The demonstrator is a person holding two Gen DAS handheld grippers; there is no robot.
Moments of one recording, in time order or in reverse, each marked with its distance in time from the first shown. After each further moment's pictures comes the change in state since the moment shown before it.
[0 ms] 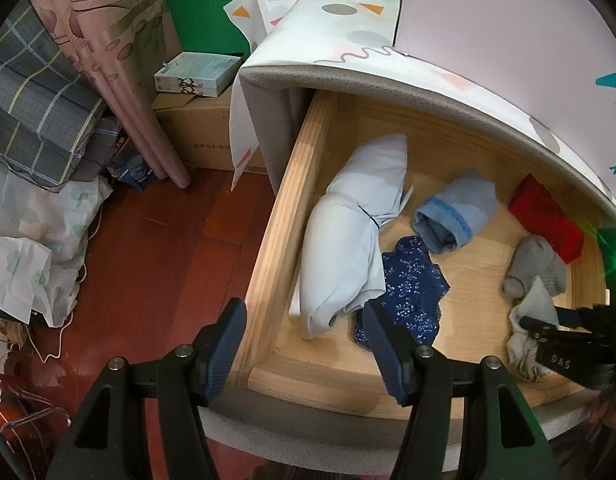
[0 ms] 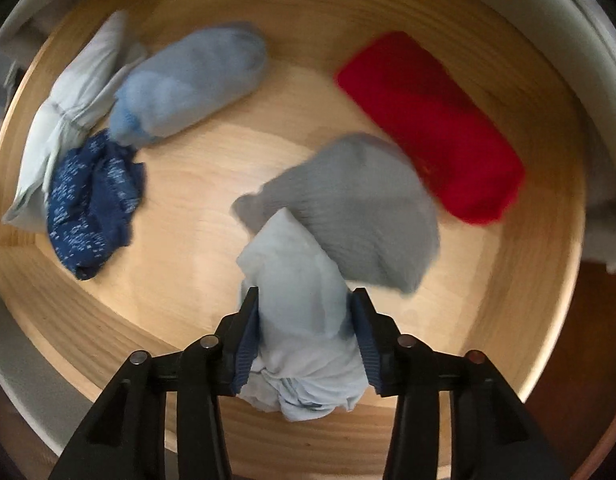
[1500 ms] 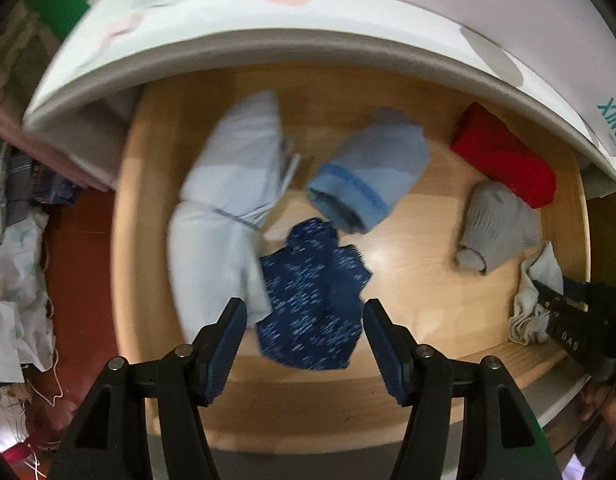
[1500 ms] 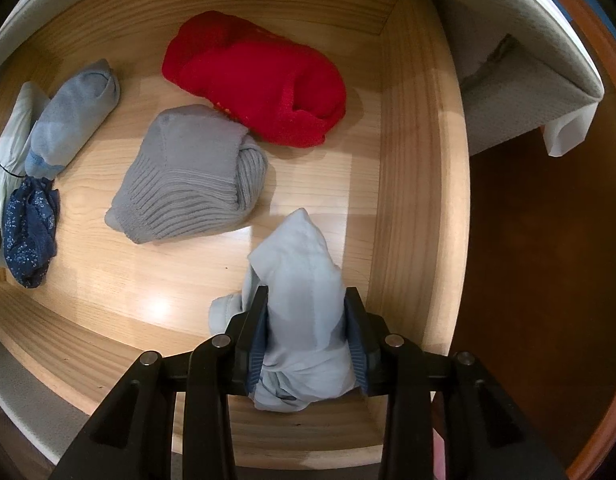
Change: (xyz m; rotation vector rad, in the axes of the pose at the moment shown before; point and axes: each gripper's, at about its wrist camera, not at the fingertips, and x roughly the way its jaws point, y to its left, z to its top) left arm 0.047 -0.072 0.036 0.235 0.250 -0.153; right arm 0.007 -0.067 -0.037 0.177 -0.022 -0.047
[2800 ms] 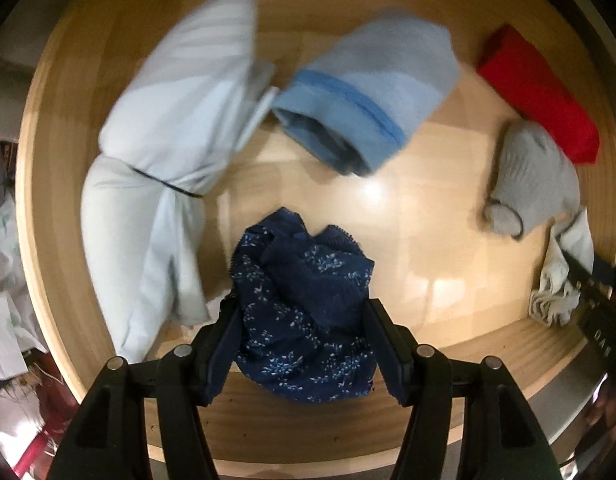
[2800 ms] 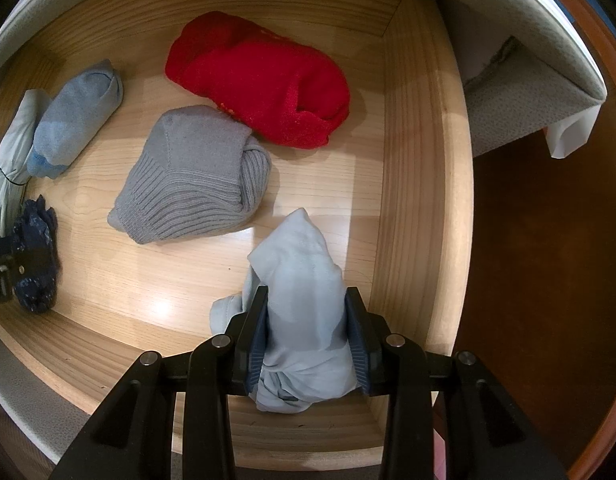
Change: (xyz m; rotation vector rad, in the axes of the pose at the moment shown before) left arm 0.077 -0.020 0.011 0.038 0.258 -0.002; right arm 0.000 -0.001 0.000 0.001 -0.004 0.011
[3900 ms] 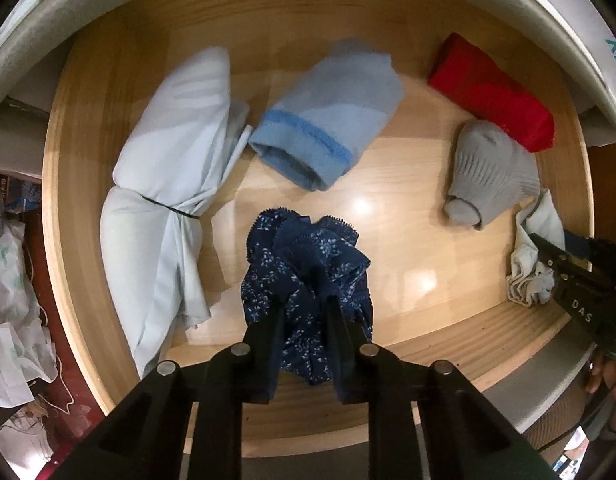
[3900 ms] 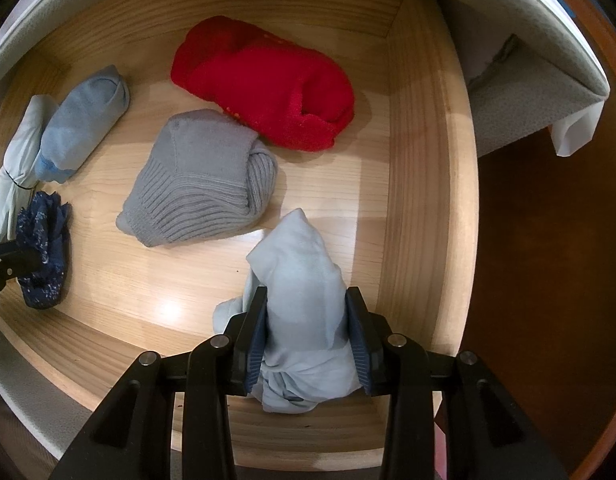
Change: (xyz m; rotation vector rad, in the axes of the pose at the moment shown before) left arm -0.033 -0.011 -0.009 0.072 -0.088 -0.027; right arm -0.002 -0.004 -0.002 0.005 -0.010 0.036
